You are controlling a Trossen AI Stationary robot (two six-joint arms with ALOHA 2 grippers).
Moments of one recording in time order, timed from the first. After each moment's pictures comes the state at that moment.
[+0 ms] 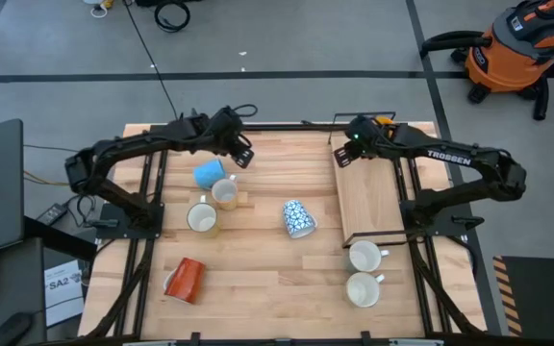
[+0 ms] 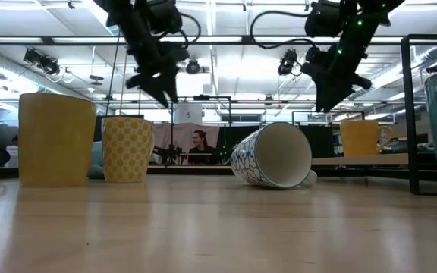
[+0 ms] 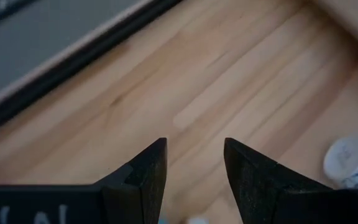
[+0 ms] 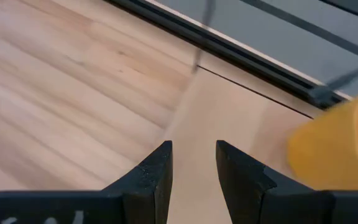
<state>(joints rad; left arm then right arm) 0.48 1.48 1.21 -0.69 -0.14 -0.37 -0.49 1.19 0.94 -0.73 0.34 0.48</state>
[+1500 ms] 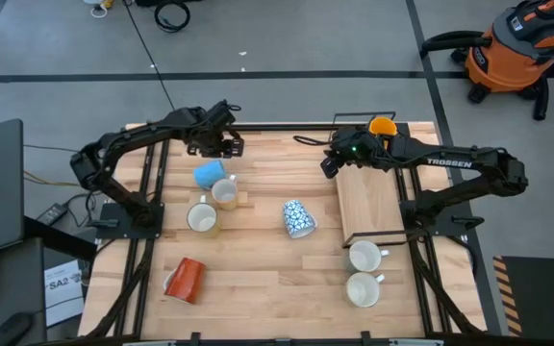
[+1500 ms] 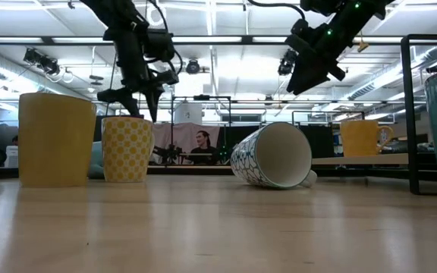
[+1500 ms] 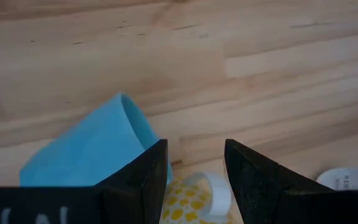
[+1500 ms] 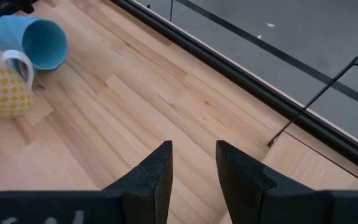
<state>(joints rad) 0.63 1.55 1.21 -0.89 0.05 -0.80 -0.31 1.19 0.94 -0.49 0.35 0.38</state>
